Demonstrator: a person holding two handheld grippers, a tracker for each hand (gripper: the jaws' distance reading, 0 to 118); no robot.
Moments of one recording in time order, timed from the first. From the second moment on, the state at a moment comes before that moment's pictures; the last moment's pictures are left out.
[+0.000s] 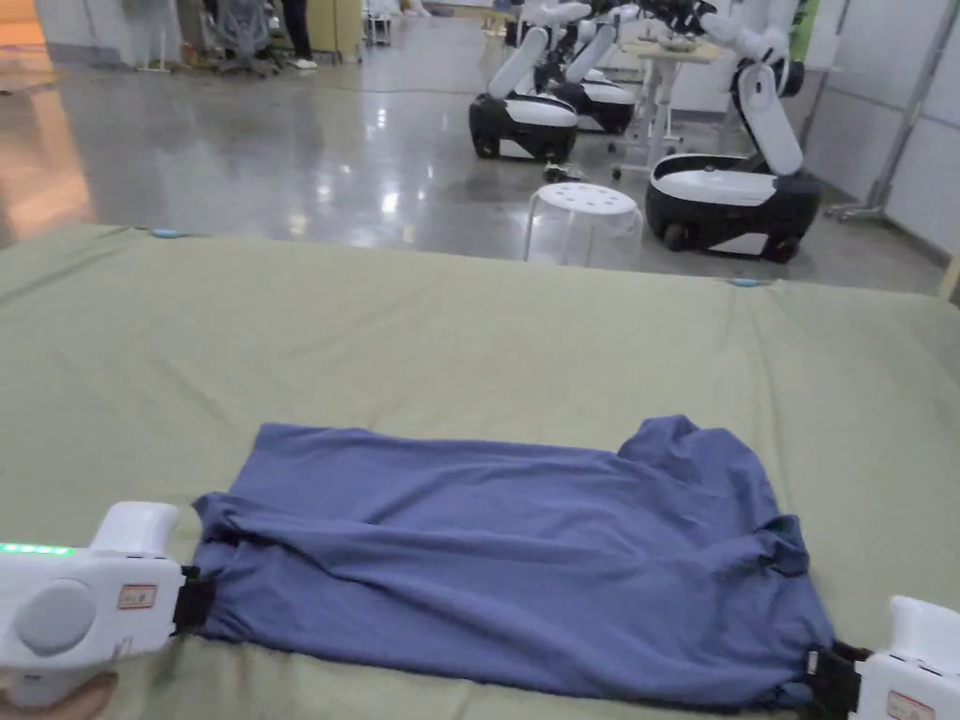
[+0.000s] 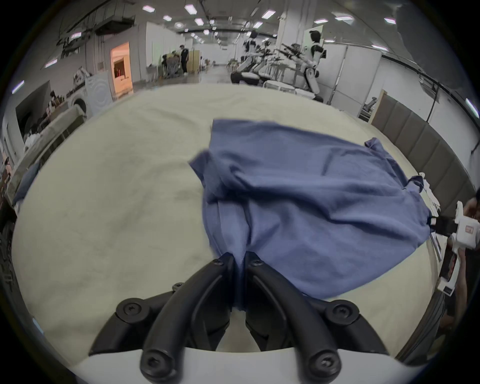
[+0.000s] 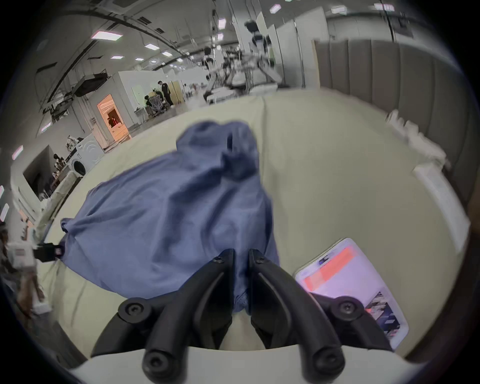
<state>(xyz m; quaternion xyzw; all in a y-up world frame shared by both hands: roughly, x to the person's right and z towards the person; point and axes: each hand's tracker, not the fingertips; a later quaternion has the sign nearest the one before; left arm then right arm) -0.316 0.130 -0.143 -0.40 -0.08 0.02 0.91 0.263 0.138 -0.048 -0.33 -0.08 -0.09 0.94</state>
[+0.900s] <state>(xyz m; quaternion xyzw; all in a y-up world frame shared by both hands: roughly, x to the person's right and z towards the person) -0.327 0.194 0.098 -0.21 -0.05 0.03 0.98 0.239 0.176 0.102 -0.31 -0.04 -0.04 0.95</state>
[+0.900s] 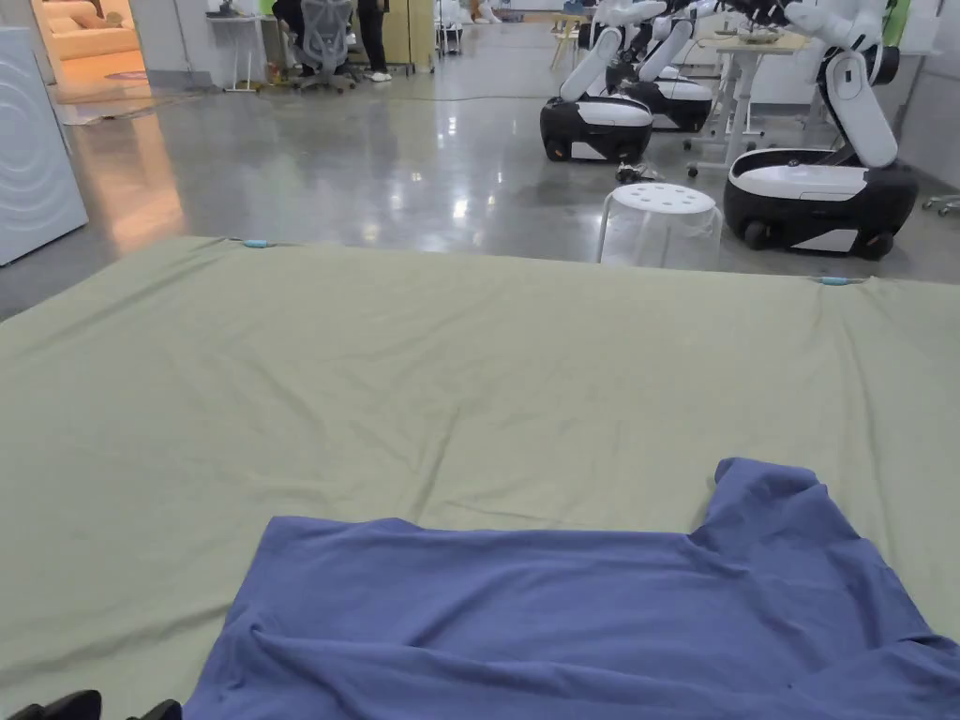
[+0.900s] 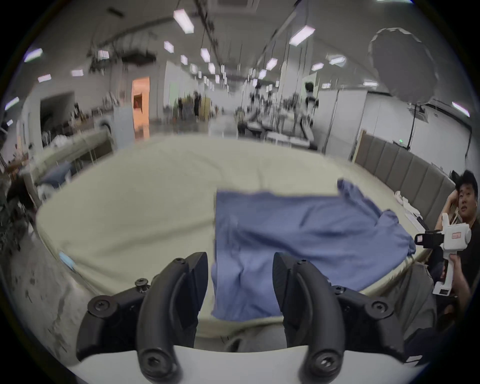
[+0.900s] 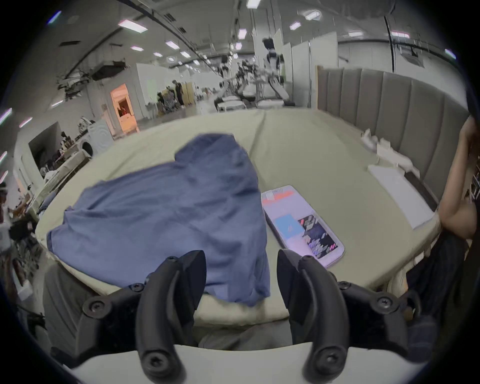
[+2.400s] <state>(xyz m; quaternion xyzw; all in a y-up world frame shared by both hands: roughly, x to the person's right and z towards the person) -0.343 0.166 -0.234 -0.47 -0.06 0.13 0.87 0.212 0.204 0.081 -0.21 0.05 -0.06 0.98</state>
